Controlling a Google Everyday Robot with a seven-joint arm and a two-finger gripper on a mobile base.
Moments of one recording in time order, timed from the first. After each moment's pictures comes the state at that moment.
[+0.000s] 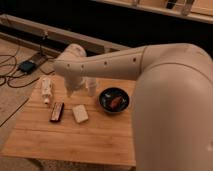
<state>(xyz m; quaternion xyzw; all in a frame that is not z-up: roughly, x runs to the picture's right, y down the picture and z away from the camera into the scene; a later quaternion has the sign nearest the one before) -0.165 0.022 0.738 -0.21 0.12 0.59 0.77</state>
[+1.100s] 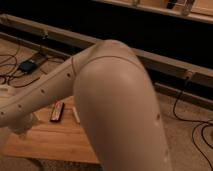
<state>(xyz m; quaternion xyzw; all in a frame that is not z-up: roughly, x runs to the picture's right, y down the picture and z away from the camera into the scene) -0.311 0.192 0.652 -0.26 0.06 0.39 0.88</state>
